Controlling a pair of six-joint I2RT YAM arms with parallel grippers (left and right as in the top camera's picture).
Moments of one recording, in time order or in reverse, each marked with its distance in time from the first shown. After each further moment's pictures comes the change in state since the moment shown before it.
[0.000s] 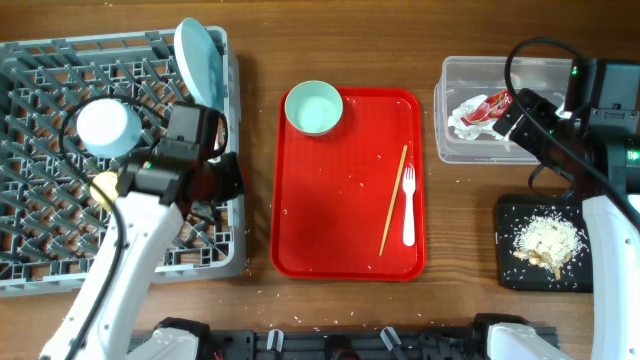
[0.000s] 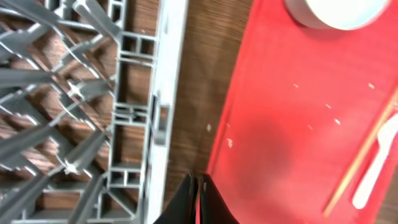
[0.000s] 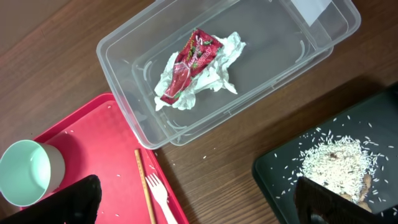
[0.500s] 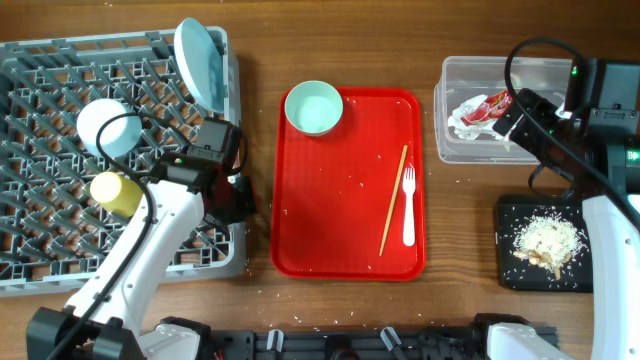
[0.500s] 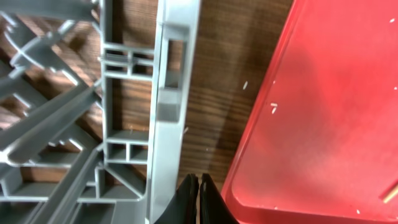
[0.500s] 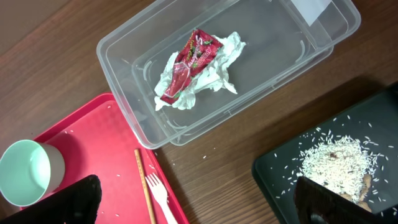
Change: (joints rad) left arm -0.042 0.111 -0.112 -0.010 -0.007 -0.010; right arm 0.000 0.000 0.000 0.000 0.000 0.000
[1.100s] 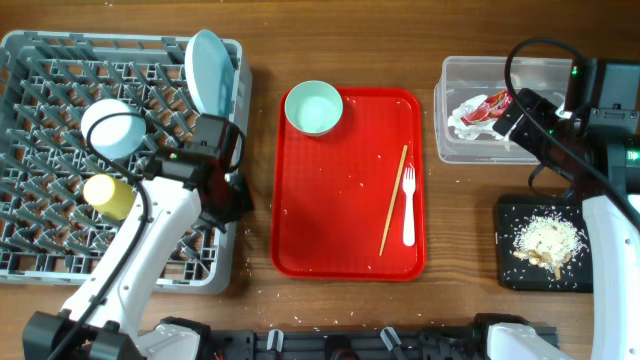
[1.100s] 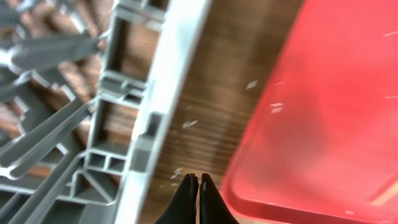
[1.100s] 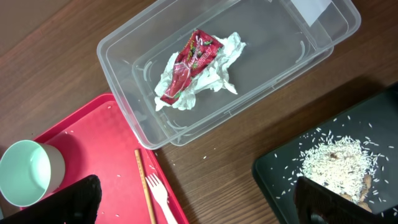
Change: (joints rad) left arm 0.007 0.000 0.070 -0.068 -0.008 -0.052; right arm 0.000 0.000 0.000 0.002 0.000 0.000
